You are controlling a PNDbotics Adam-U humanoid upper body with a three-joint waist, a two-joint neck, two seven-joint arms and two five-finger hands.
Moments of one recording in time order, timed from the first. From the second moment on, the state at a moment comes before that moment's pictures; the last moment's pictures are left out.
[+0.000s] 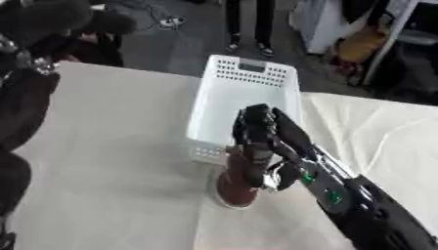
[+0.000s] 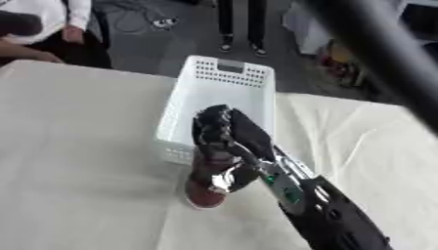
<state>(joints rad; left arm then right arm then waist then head) -0.65 0.28 -0.17 -1.98 0.01 -0.49 -0.30 -0.66 -0.39 0.35 -1.40 0.82 -0.80 -0.44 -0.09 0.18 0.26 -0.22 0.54</state>
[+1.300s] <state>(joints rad) -0.65 0.27 -0.17 -1.98 0.01 -0.49 -0.31 -0.63 -0.51 0.37 -1.46 0.89 -0.87 -0.37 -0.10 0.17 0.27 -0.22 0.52</state>
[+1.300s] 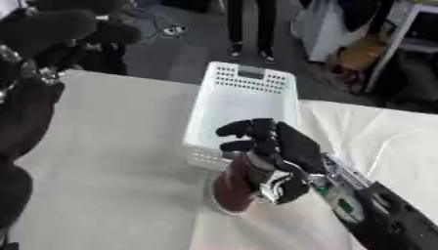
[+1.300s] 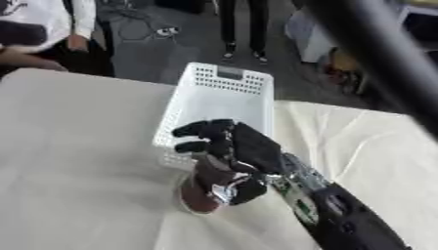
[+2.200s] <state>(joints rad) -0.67 0.26 -0.17 -1.98 0.02 -0.49 -0.31 -0.76 -0.53 0.33 -1.46 0.65 -0.90 -0.19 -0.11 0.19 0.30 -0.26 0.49</state>
